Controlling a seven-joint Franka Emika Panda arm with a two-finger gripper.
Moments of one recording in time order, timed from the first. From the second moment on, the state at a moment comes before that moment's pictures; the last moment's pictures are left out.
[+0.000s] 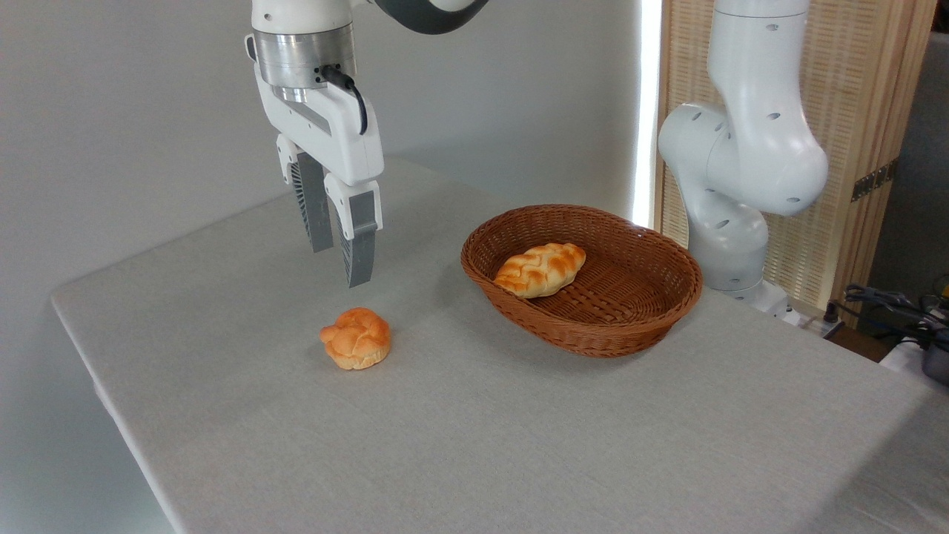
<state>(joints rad) -0.19 -0.06 -0.02 -1.80 -0.06 1.84 0.66</state>
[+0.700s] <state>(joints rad) -0.19 -0.06 -0.02 -1.80 -0.06 1.82 0.66</state>
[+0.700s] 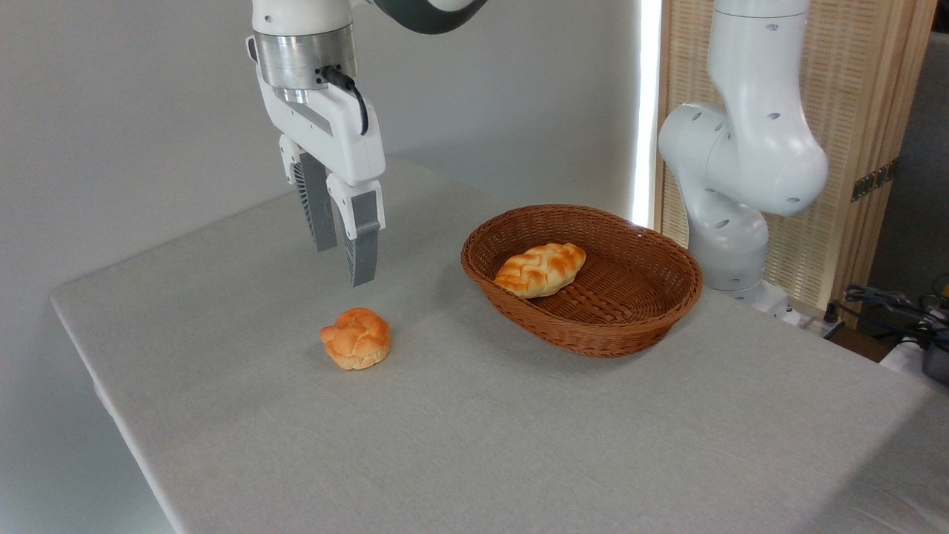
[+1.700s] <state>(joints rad) -0.19 -0.14 -0.02 -1.88 -0.06 1.78 0.66</state>
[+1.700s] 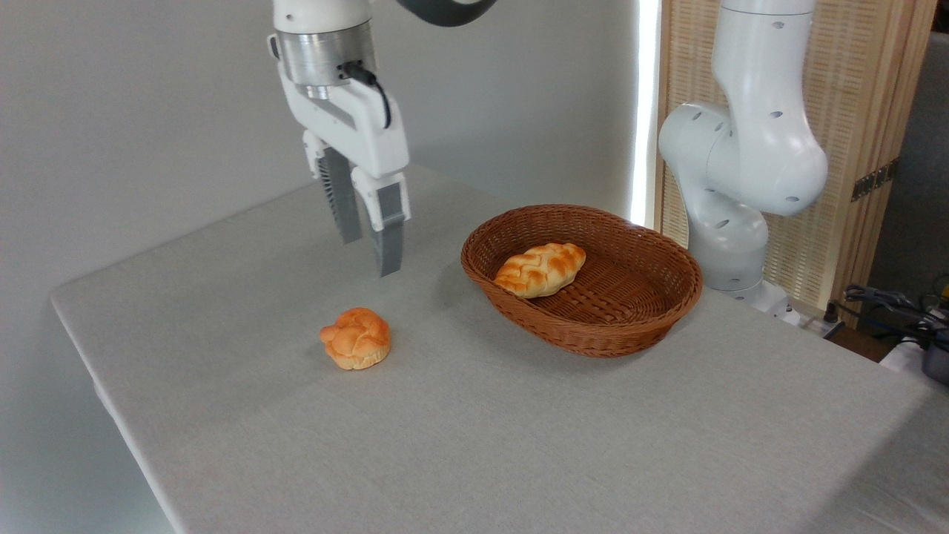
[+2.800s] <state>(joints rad) -0.31 -0.37 -0.03 -2.36 -0.06 1.66 0.67</state>
